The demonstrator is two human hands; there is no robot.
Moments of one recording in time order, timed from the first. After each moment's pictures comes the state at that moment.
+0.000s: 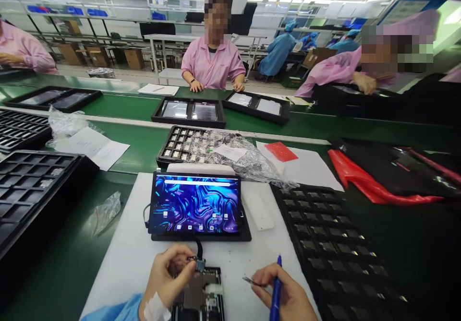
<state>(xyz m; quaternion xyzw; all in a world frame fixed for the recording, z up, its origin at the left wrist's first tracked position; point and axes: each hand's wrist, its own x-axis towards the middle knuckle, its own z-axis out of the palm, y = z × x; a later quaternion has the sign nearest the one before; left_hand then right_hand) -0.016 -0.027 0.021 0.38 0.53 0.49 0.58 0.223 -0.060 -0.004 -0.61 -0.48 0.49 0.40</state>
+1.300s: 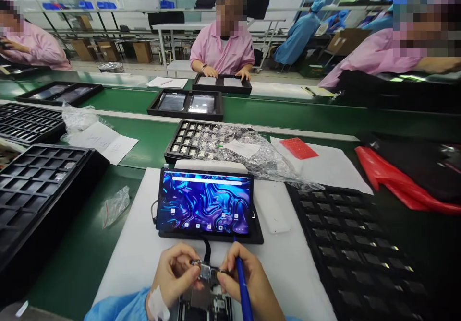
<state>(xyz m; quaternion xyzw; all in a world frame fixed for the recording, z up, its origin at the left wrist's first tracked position) -0.018 -0.028 0.032 0.31 0.50 0.49 0.64 0.144 -0.023 0.015 -0.43 -0.40 0.69 0.41</state>
